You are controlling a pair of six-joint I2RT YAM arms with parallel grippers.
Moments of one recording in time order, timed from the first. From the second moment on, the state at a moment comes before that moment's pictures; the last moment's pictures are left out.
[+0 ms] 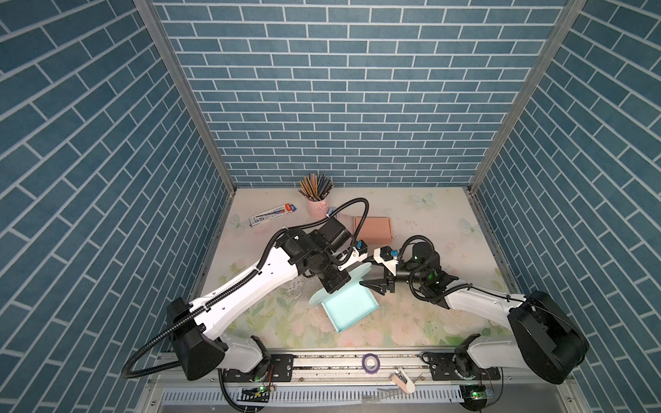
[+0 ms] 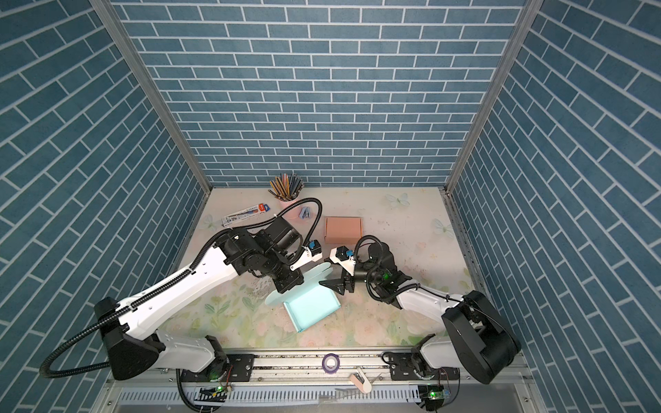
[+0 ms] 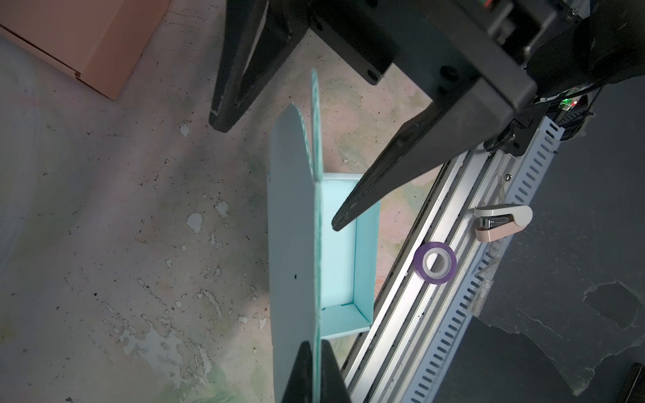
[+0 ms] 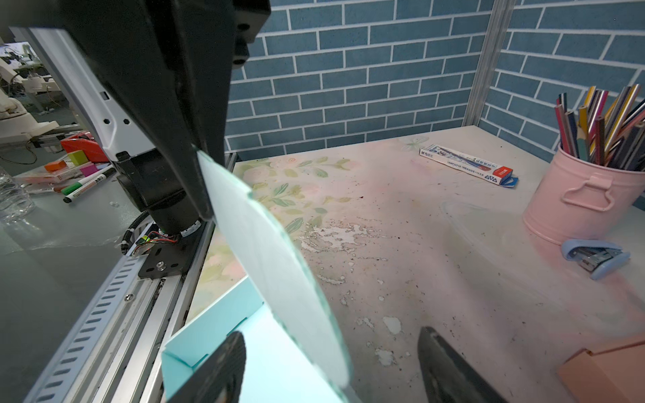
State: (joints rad) left arm -0.84 1.40 1.40 -1.19 0.22 0.15; right arm 0.65 1.34 0.51 0.54 -0.85 -0.17
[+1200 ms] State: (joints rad) left arm -0.81 1.33 1.23 -1.05 0.13 0.08; right arm 0.67 1.42 0.53 0.43 -0.74 -0.24
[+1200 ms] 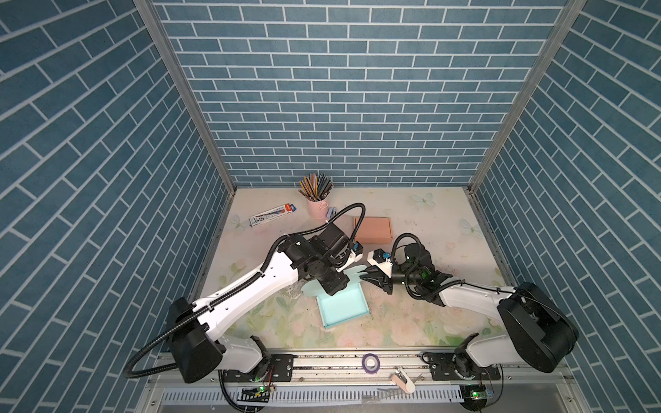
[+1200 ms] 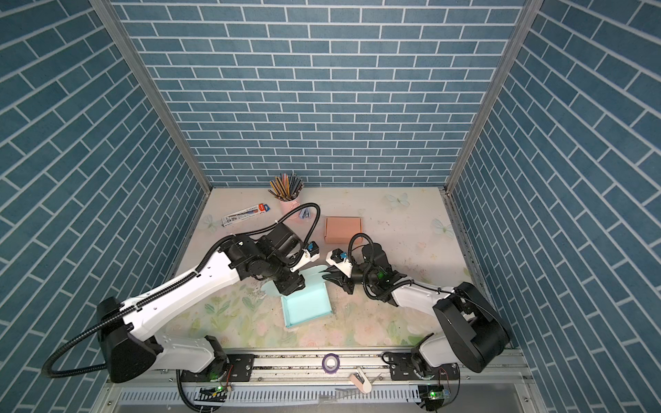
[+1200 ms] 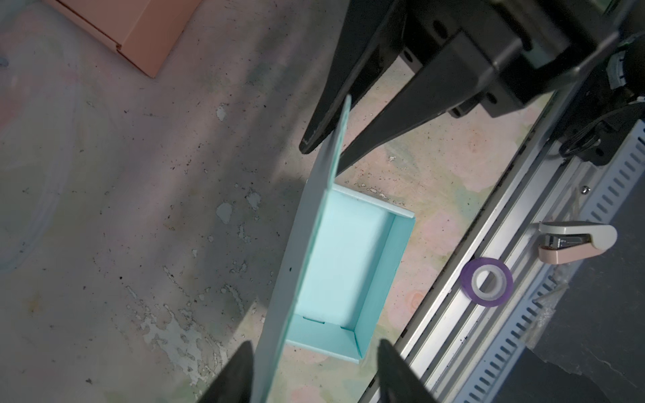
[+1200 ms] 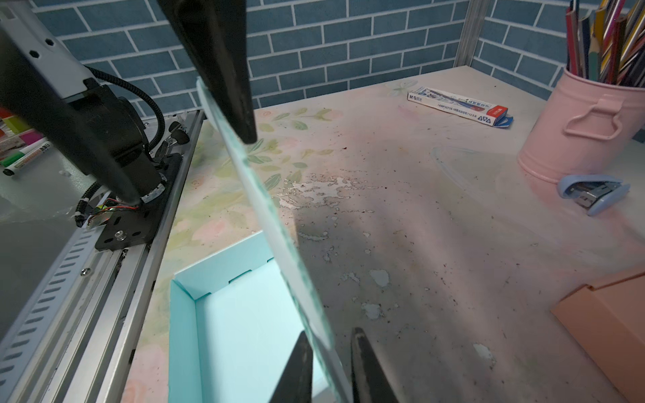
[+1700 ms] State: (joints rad) left arm -0.60 0.85 0.68 -0.57 0.23 -0.27; right arm 0.64 1.38 0.45 0.49 -0.64 -0.23
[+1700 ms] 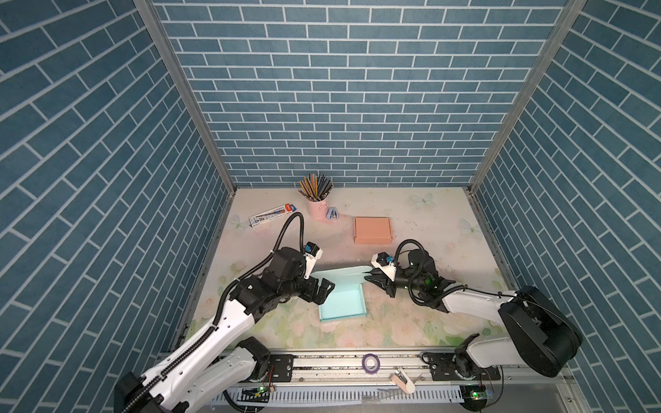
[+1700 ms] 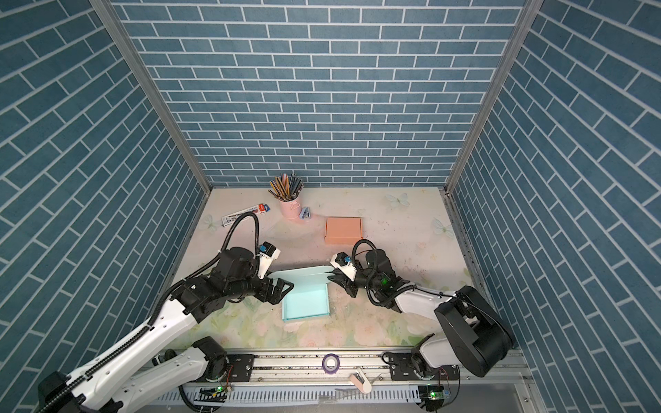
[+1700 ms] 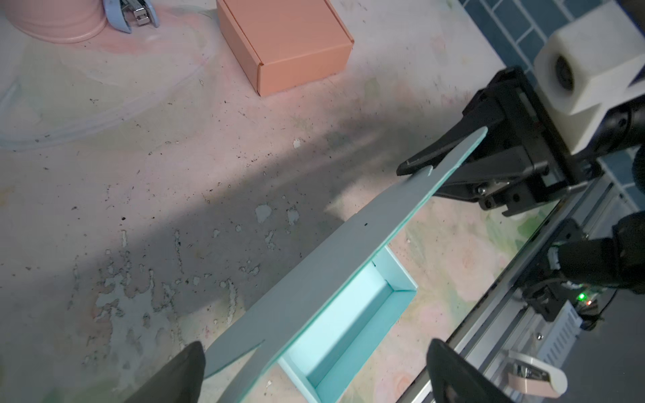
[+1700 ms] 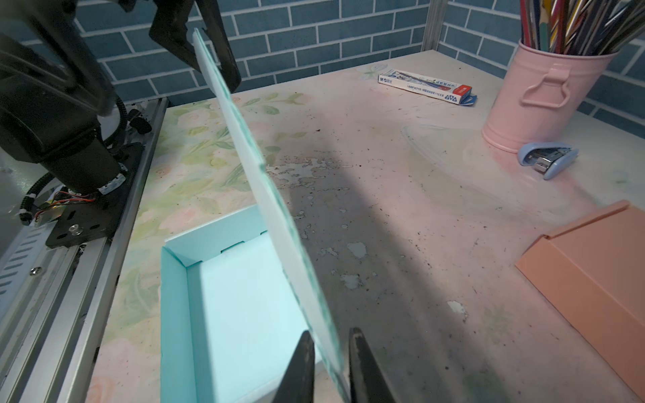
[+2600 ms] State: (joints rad) left arm -0.58 0.92 0.39 0.02 0.22 -0.28; right arm 0.57 1.31 0.45 0.42 -0.53 -0.20
